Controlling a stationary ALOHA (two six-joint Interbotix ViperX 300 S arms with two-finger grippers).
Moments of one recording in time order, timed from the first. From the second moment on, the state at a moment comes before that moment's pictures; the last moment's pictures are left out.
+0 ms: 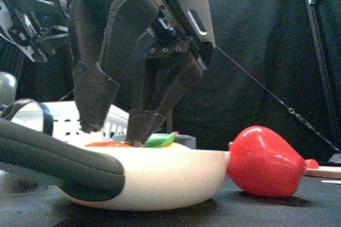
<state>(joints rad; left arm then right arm) -0.15 -0.70 1.26 -0.04 -0.49 -0.39 0.35 0.52 -0.17 -0.13 0.88 0.99</state>
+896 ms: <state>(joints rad) -0.15 -0.70 1.26 -0.04 -0.49 -0.39 0.35 0.56 -0.17 -0.13 0.87 0.99</state>
